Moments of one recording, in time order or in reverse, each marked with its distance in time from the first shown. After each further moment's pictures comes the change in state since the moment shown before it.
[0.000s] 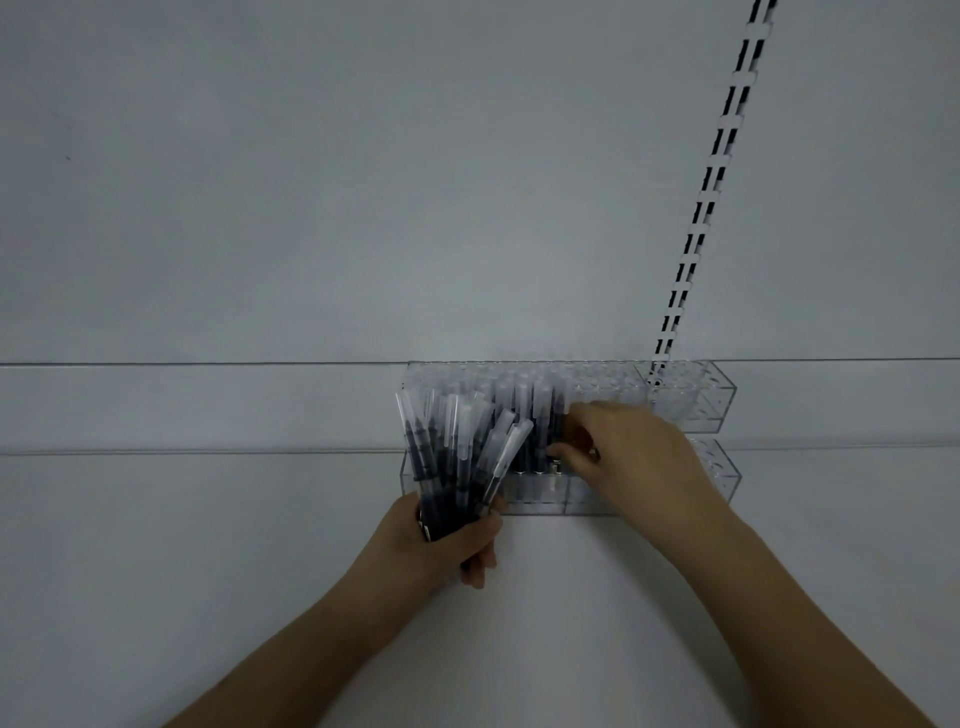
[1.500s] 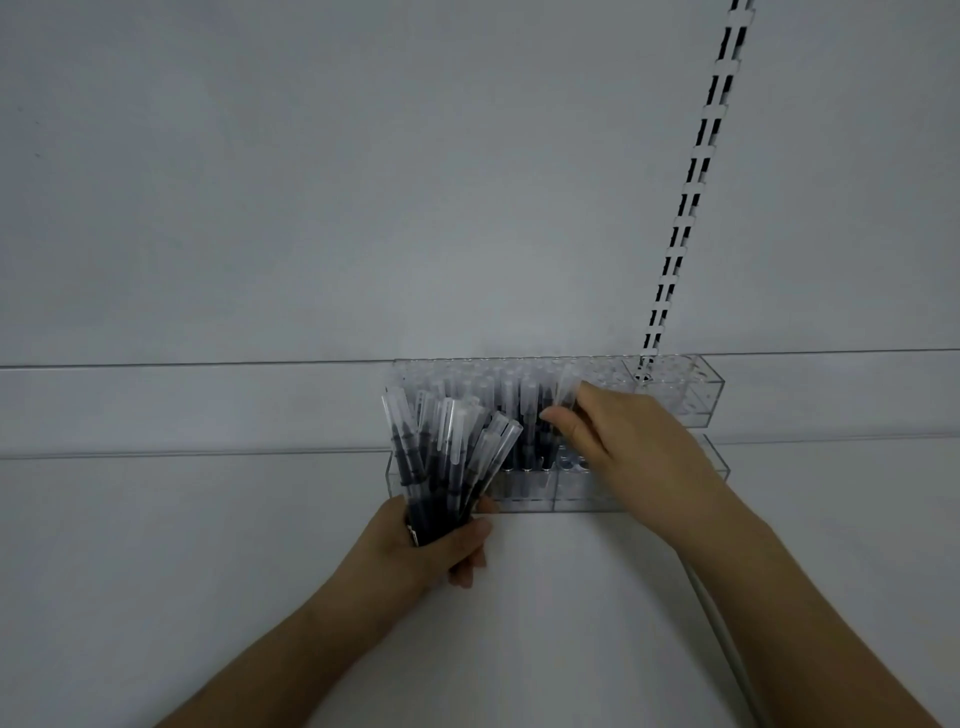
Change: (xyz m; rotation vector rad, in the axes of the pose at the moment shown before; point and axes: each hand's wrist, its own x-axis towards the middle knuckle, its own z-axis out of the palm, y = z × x) left_hand 0.000 -0.002 0.002 0.015 -0.004 -0.011; right_hand -0.003 0.009 -0.009 0.269 0.107 -0.090
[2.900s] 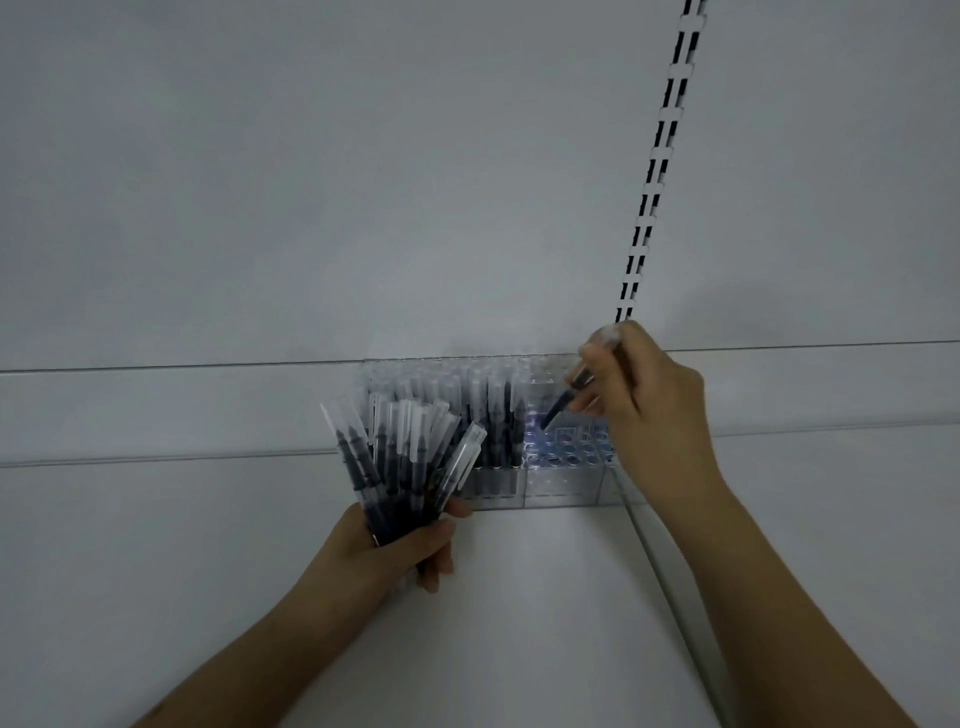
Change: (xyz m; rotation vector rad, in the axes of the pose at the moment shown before) left_hand -0.003 0.004 0.004 -0.082 0.015 0.010; right_hand -0.004 0.006 -0.024 0.462 0.382 0.201
